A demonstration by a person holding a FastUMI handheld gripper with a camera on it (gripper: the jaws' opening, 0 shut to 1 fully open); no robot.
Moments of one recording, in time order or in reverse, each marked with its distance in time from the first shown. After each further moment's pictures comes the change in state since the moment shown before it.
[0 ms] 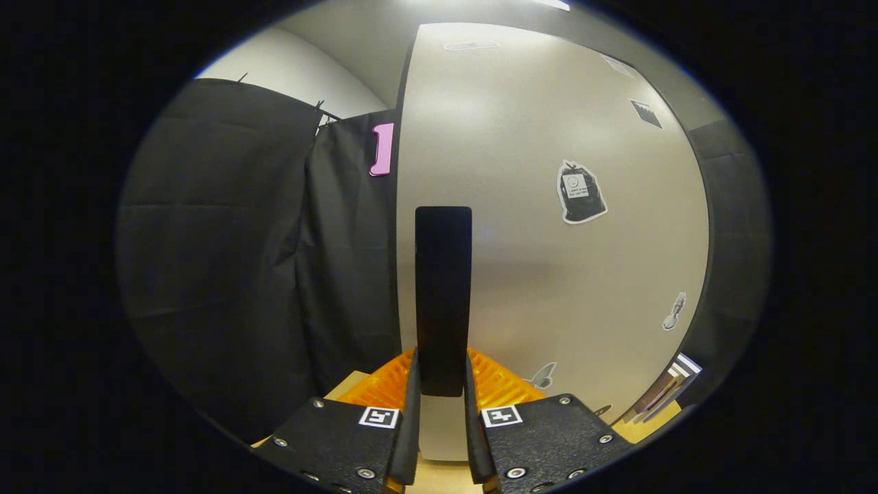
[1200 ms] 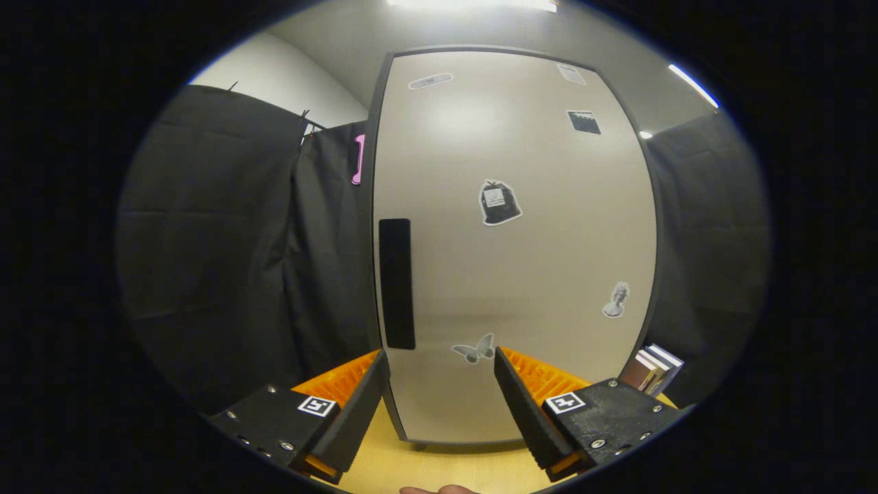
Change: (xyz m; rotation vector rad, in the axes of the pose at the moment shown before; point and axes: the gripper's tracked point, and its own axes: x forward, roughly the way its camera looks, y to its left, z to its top) arm -0.032 -0.034 -0.007 0.010 -0.026 -0.064
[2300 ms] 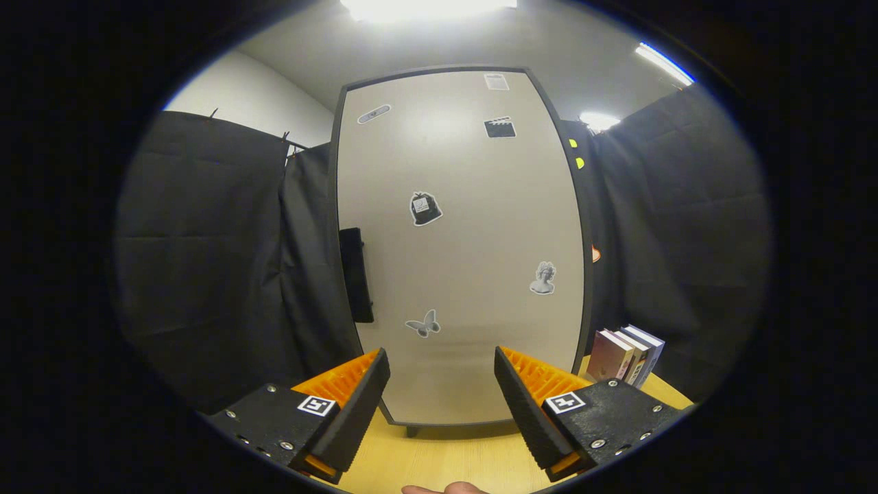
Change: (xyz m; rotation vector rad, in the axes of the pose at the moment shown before) arm -0.091 -0.079 -0.017 0.121 -0.030 -0.047
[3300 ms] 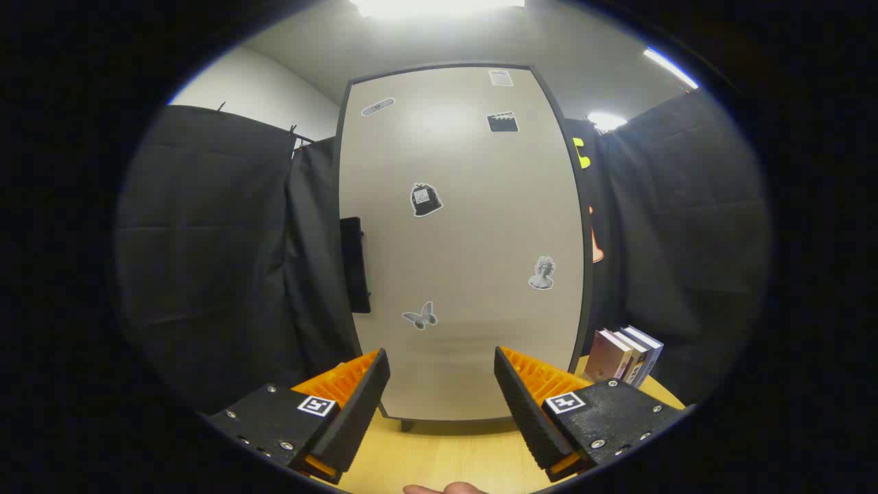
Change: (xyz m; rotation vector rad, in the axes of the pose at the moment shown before) arm -0.005 -0.007 -0.014 -0.032 0.020 0.035
